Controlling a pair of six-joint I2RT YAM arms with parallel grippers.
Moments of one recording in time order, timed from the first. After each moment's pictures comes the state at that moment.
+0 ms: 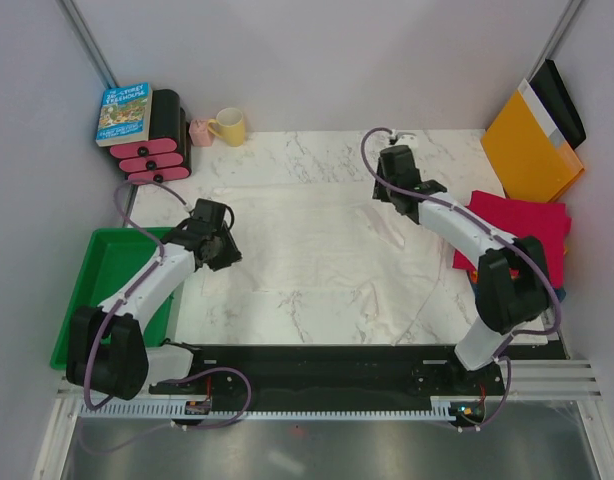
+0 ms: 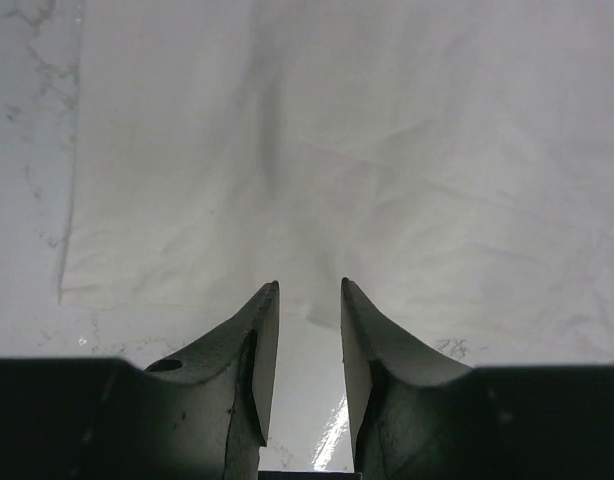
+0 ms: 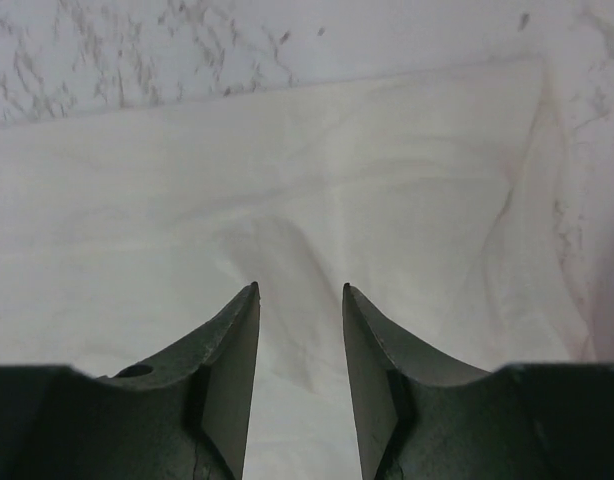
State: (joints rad) left arm -0.25 1.26 0.84 -0.60 -0.10 -0.65; right arm 0.38 1.66 1.27 -0.25 0.33 0.37
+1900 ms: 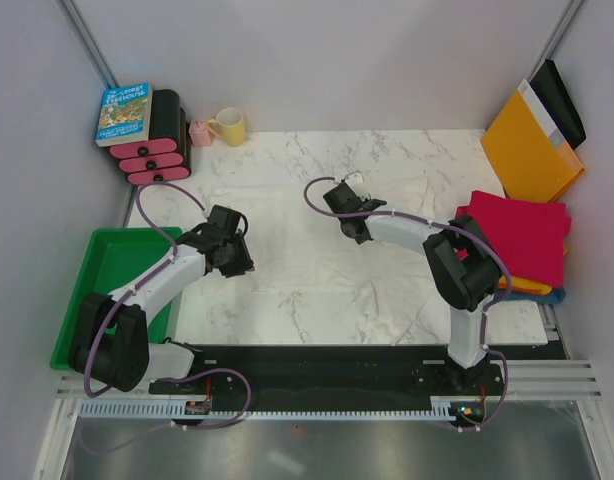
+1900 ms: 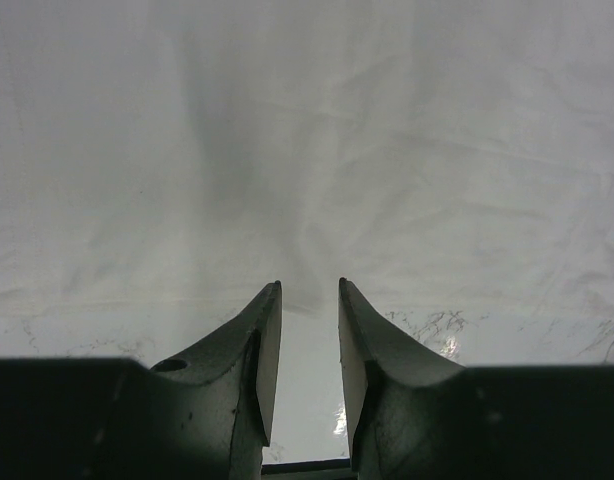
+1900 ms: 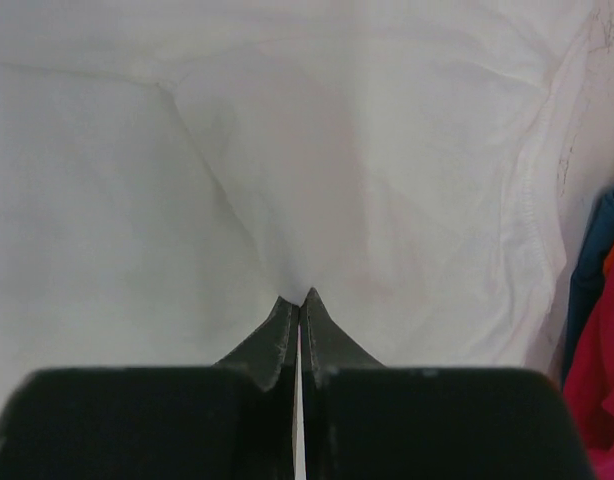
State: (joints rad) left arm -0.35 1.32 0.80 -0.54 -0.04 -0.66; right arm 0.64 1.96 1.32 -0.43 0.69 0.25
